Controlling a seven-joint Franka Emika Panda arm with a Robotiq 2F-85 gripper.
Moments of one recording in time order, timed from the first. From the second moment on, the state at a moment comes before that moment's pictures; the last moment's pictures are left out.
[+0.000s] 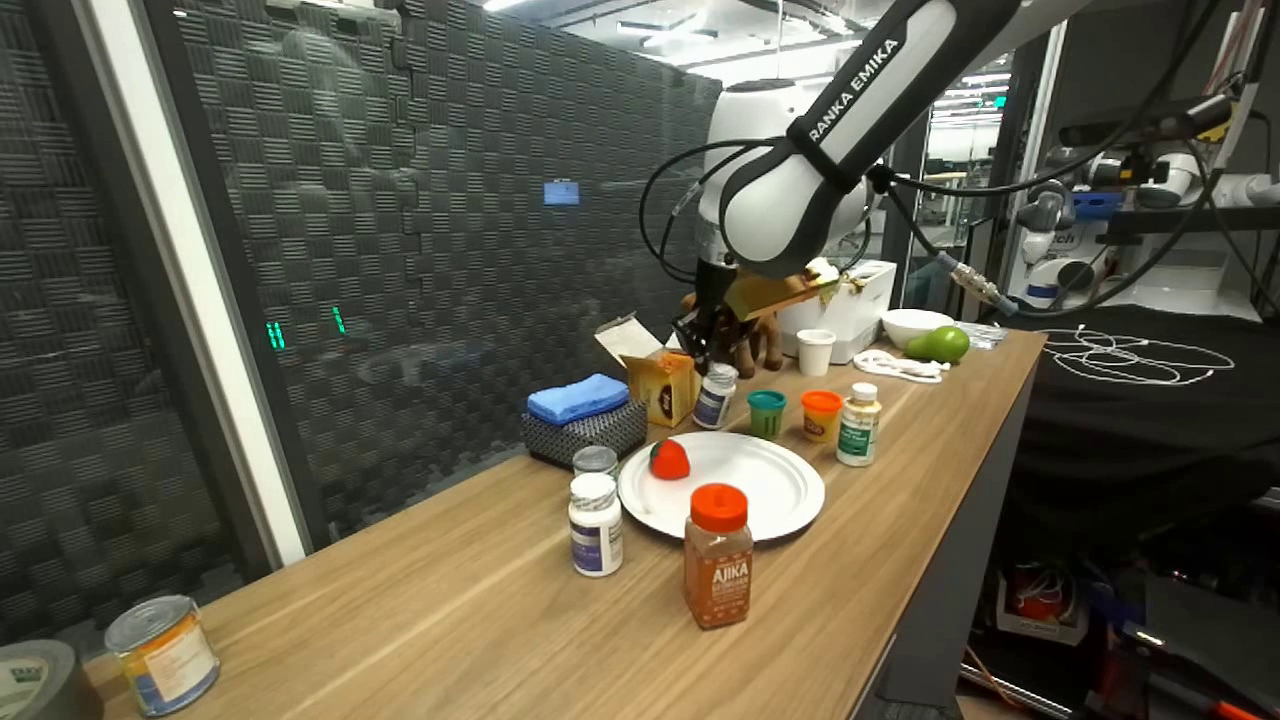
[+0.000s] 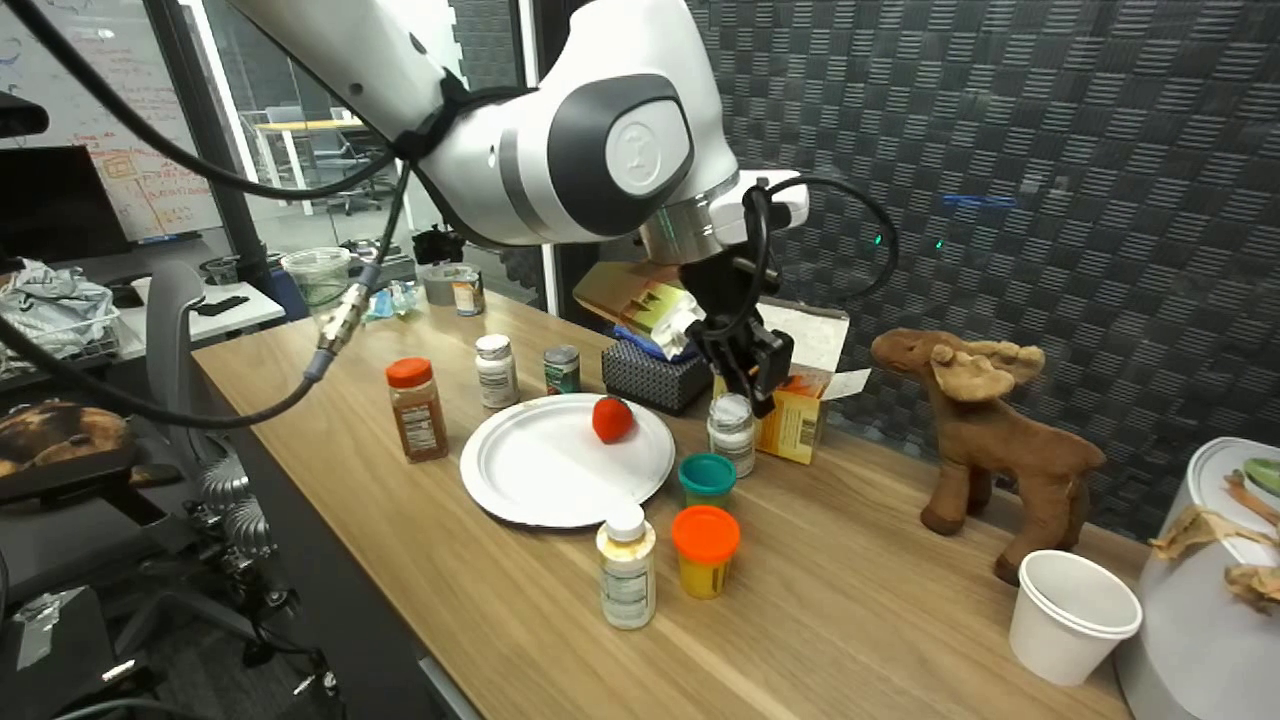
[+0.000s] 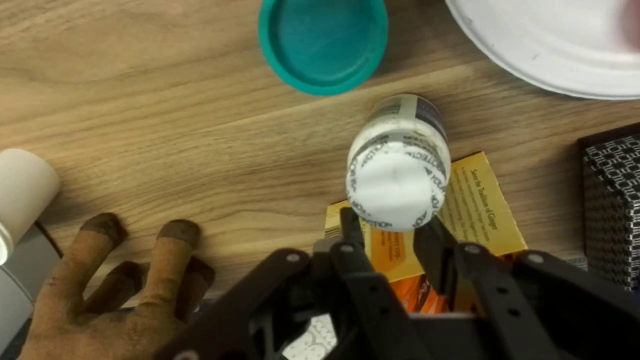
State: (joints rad) arm 0.04 0.44 -0.20 -1.92 -0.20 2.68 0.29
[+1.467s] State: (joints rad) arm 0.04 0.45 -0.17 -1.90 -0.18 2.58 0.29
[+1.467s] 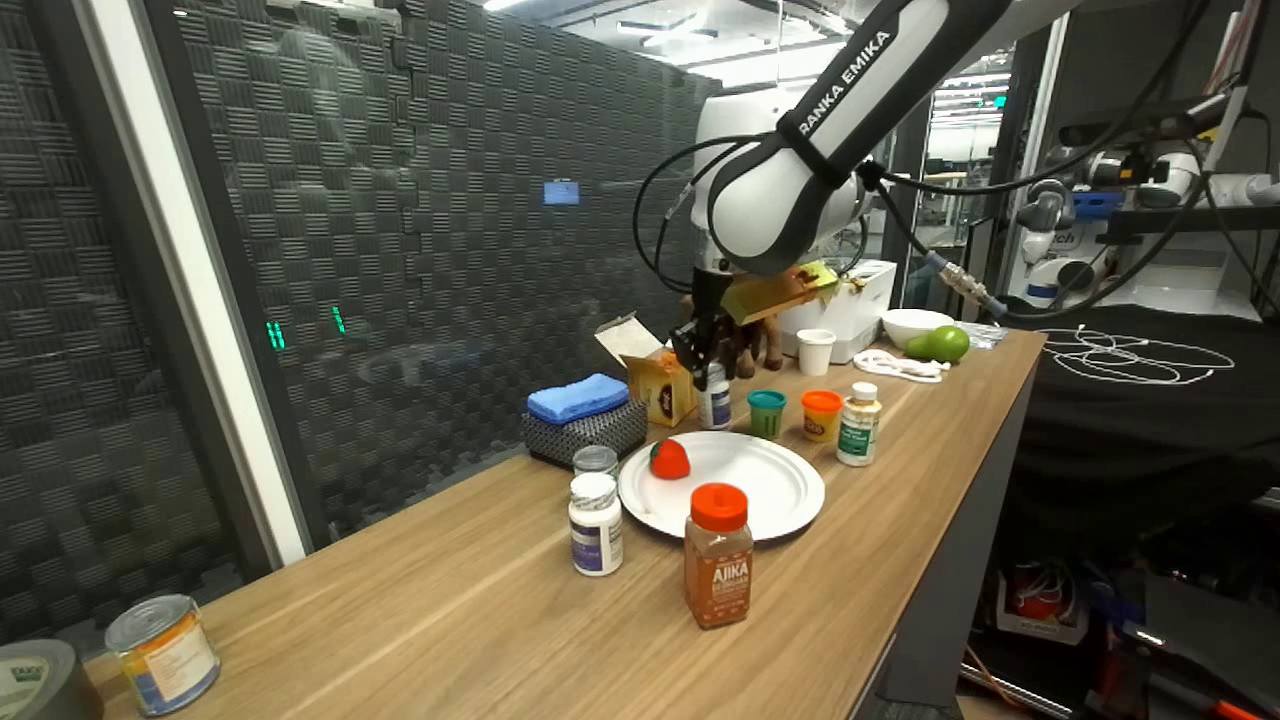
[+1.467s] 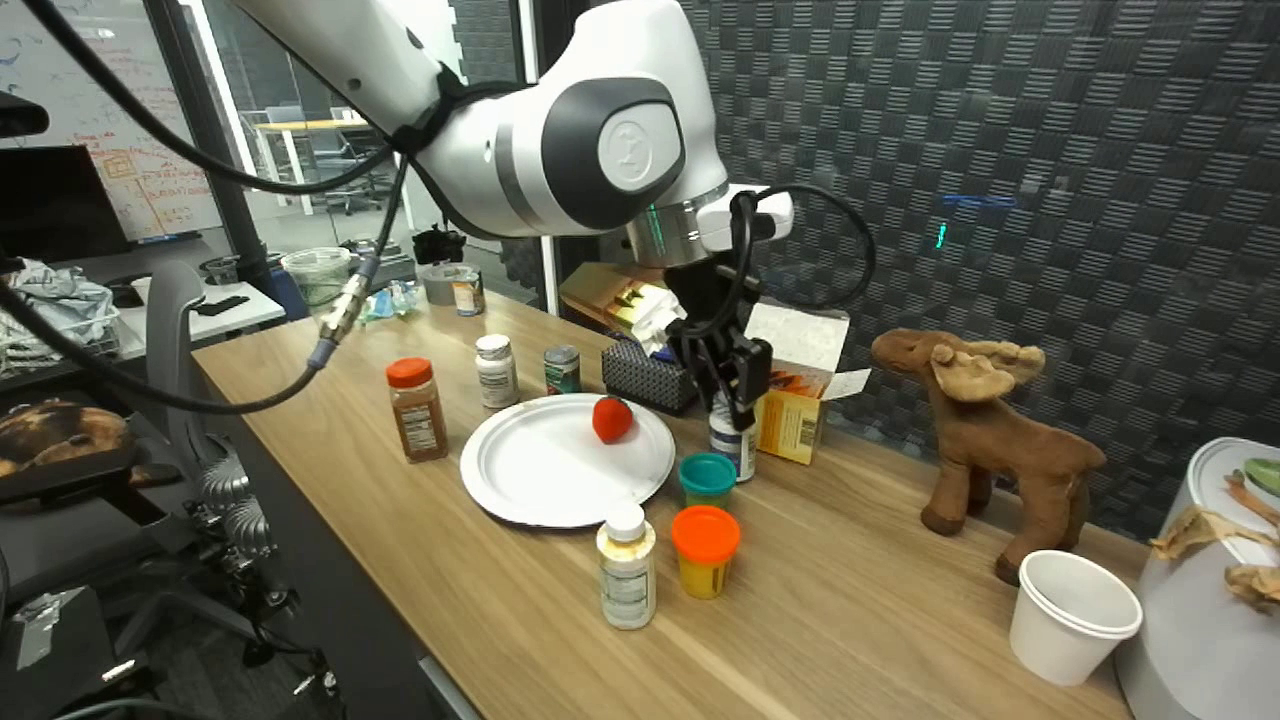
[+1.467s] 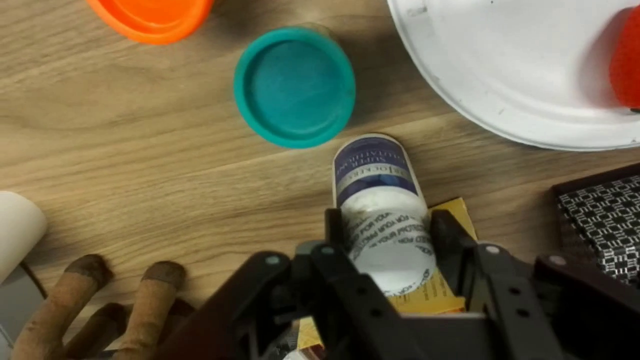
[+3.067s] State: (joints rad) arm 0.05 0.31 -0.09 -2.08 -0.02 2.60 0.36
